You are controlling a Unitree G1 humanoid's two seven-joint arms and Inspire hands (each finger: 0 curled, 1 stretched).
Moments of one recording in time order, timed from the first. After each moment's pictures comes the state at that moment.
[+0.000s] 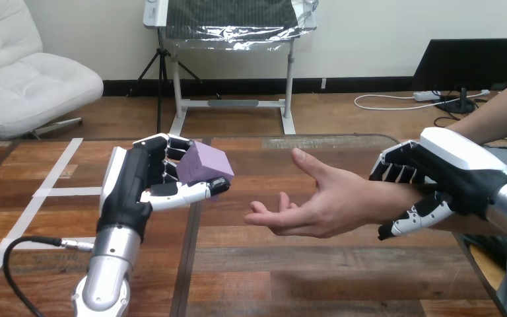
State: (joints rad) left arm -0.22 0.15 0.05 0.40 0.13 -0.27 -0.02; right arm -0.30 -0.78 0.14 0.33 -0.36 -0.37 0.32
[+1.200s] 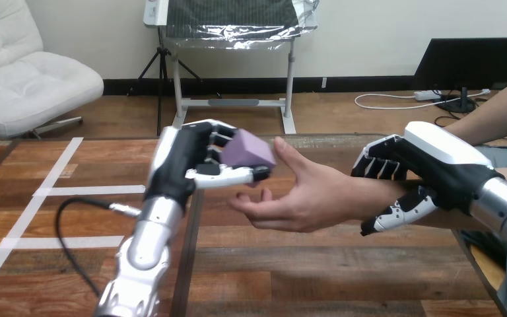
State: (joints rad) left arm -0.44 0.10 -0.05 0.63 0.17 -0.25 -0.02; right arm -0.30 -0.73 0.14 0.22 -0.35 -0.29 0.35
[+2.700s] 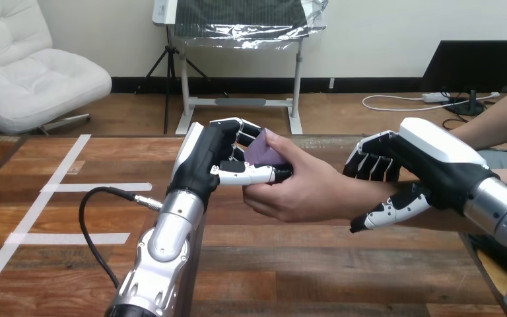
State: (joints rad) left arm -0.49 0.05 -0.09 0.68 0.20 -0.25 -0.03; right arm -0.26 -0.70 0.12 0.14 -0.35 -0.24 0.36
